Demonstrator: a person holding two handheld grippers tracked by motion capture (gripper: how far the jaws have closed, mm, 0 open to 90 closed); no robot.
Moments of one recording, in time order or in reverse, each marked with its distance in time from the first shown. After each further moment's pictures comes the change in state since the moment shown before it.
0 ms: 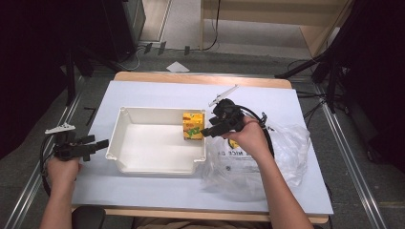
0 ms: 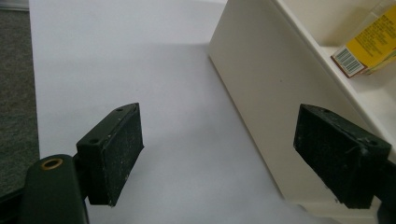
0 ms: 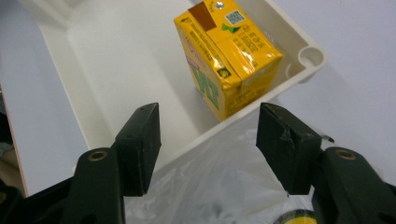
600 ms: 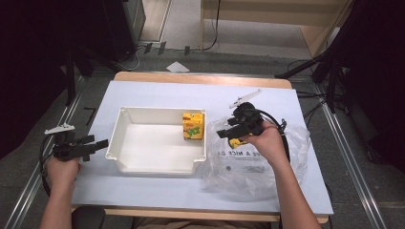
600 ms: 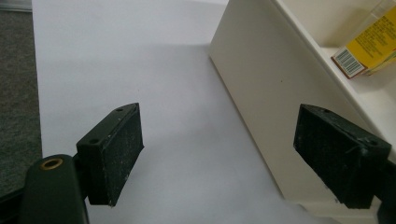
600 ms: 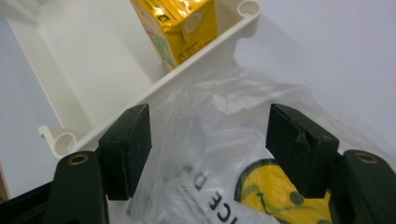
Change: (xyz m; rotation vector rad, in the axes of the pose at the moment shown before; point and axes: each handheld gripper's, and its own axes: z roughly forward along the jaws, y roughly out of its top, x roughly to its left) left arm 0.000 0.000 -0.001 -0.003 0.002 0.001; right arm -0.022 -0.041 -0.025 -0.042 -0.065 0.079
